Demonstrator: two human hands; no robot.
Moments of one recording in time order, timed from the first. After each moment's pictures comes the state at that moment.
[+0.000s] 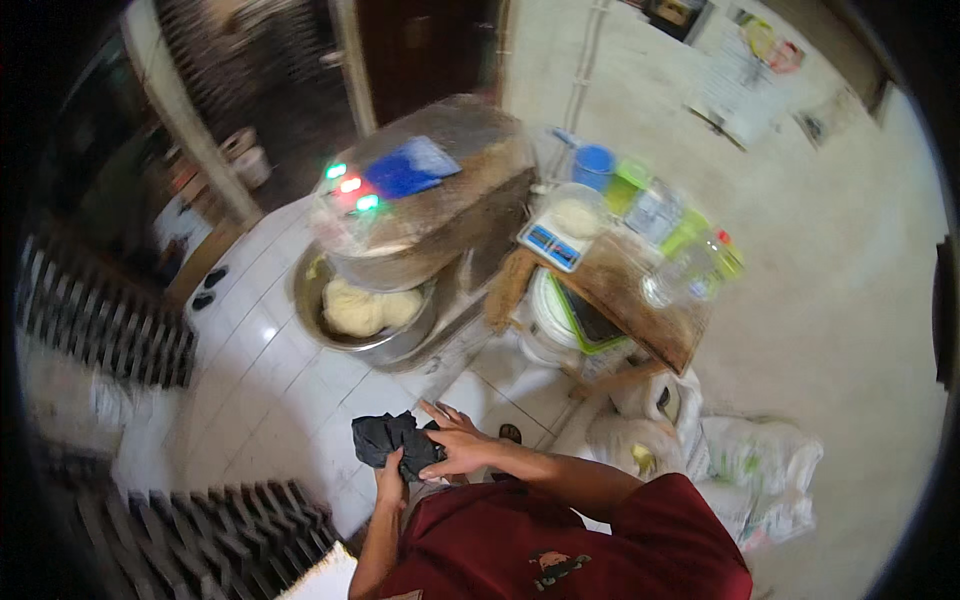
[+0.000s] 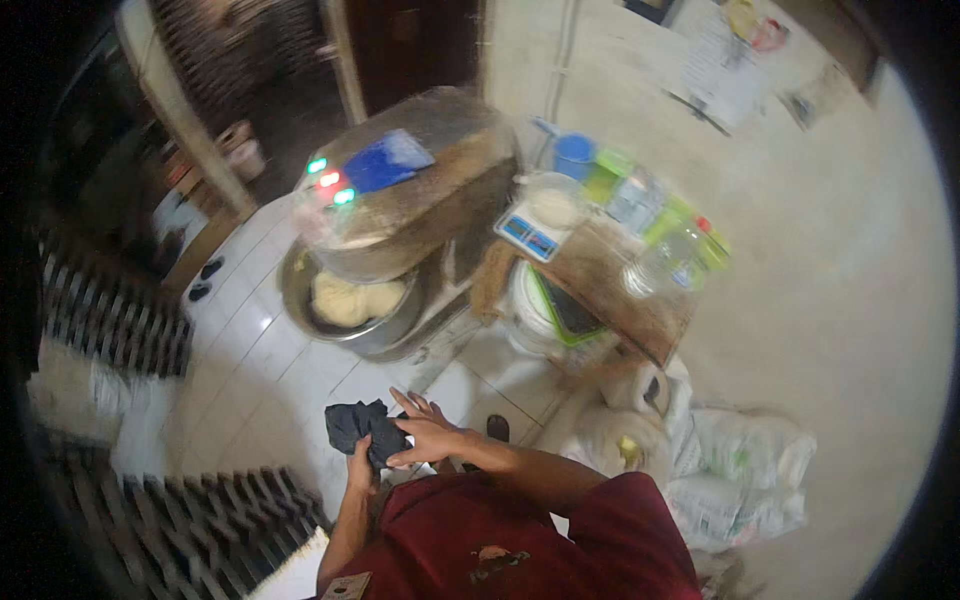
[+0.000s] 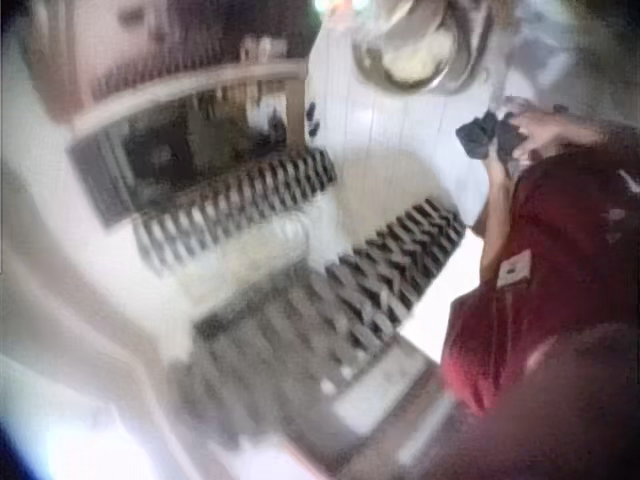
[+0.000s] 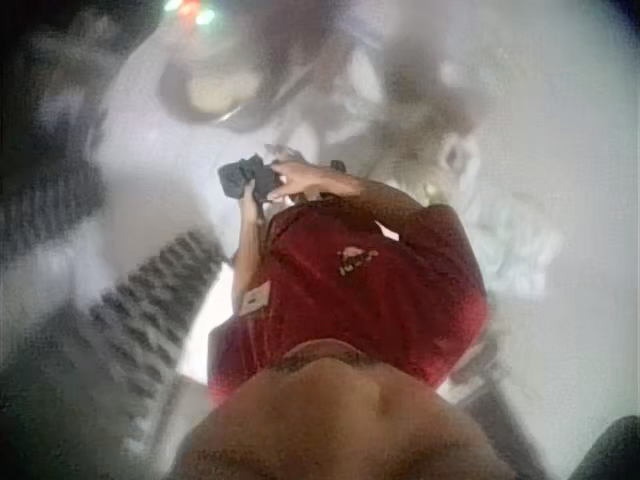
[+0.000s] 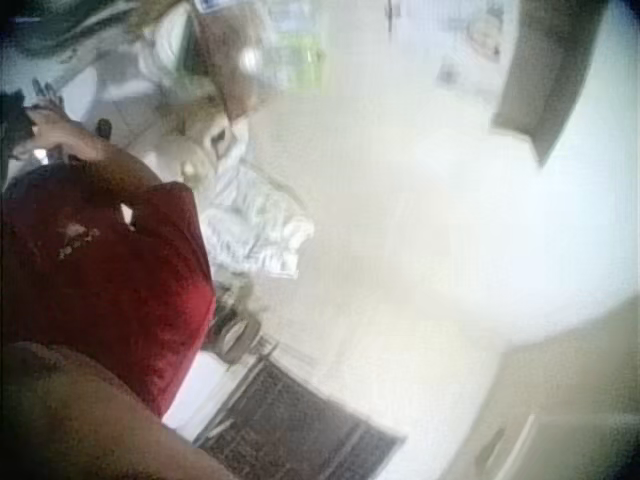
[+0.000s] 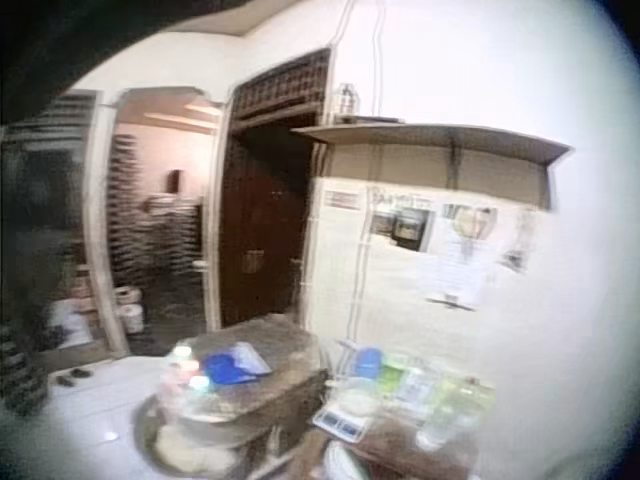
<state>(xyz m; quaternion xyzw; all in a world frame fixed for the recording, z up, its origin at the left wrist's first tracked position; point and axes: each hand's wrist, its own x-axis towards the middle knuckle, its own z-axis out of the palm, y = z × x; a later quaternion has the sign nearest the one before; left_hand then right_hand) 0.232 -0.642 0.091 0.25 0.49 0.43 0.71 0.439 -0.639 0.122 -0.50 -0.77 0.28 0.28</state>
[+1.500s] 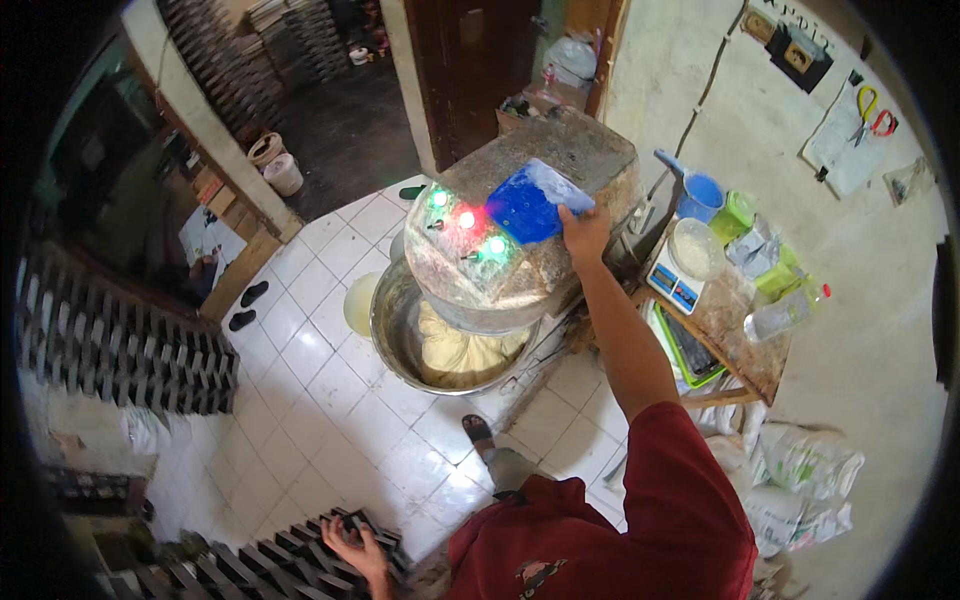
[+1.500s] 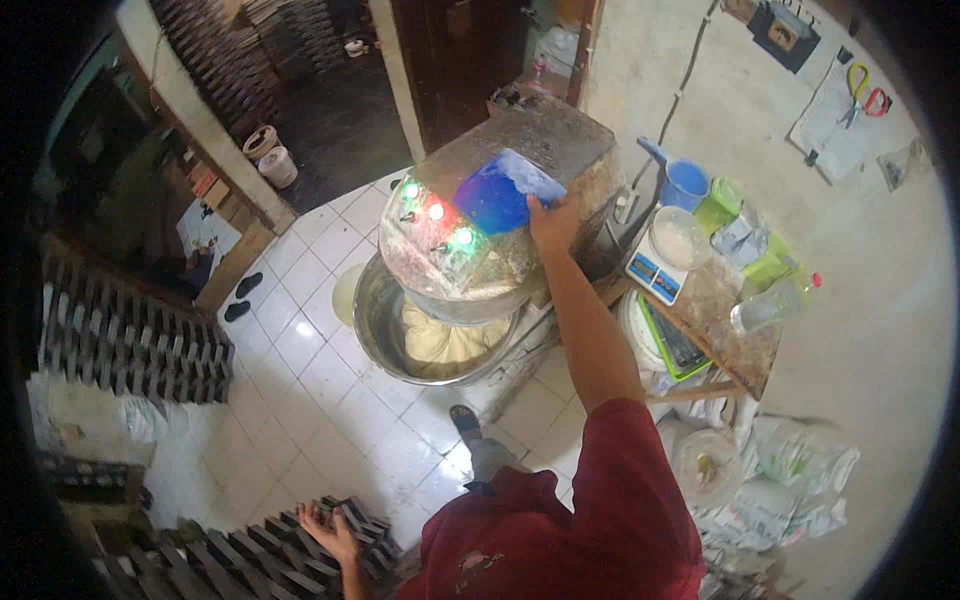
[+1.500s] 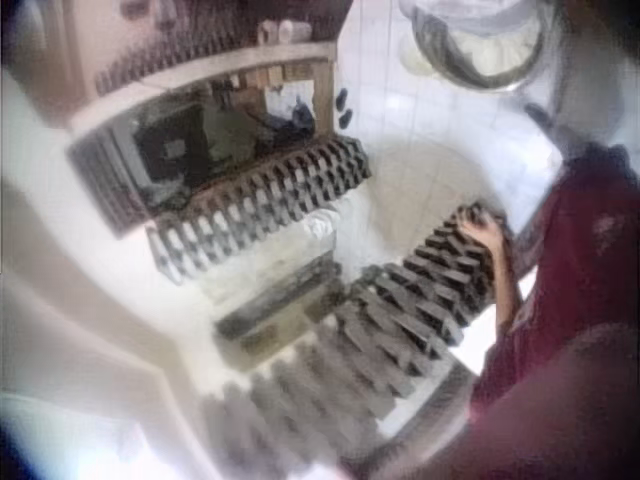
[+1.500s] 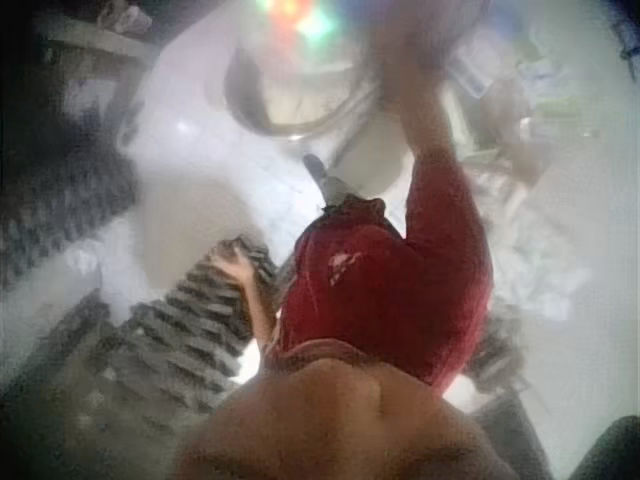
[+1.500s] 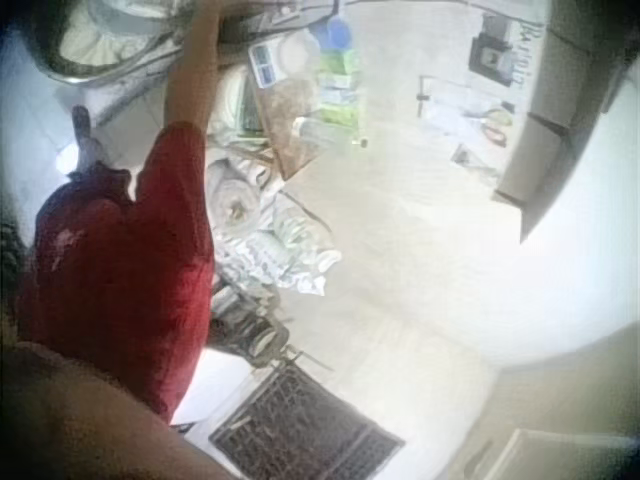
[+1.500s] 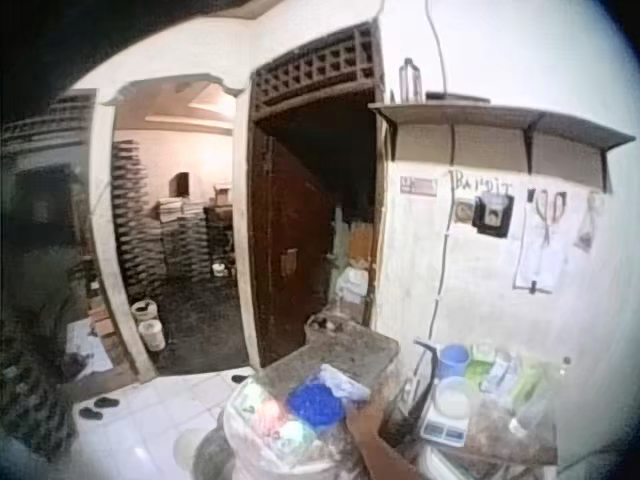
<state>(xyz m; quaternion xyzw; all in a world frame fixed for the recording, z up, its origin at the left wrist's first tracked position) -0.048 -0.519 0.104 0.53 0.73 0.37 0.21 0.608 -0.196 0.144 -0.82 -0.26 -0.09 0.50</state>
